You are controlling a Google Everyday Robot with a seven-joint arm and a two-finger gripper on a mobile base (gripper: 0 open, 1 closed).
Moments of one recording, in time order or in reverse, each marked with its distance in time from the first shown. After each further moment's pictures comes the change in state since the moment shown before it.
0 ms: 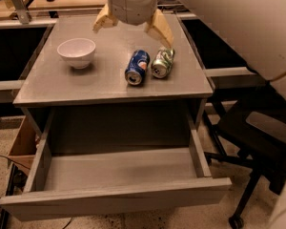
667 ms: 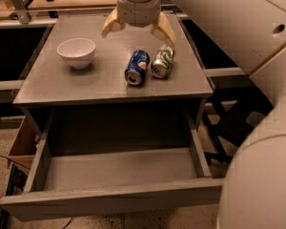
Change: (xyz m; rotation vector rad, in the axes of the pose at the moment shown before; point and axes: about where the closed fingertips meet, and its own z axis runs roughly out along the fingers) arm 0.025 0.008 0.035 -0.017 -0.043 -0.063
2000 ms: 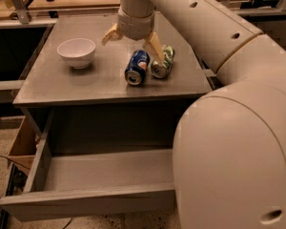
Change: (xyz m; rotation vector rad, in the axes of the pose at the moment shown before) arm 0.013 -0.019 0.075 0.056 -0.181 0.180
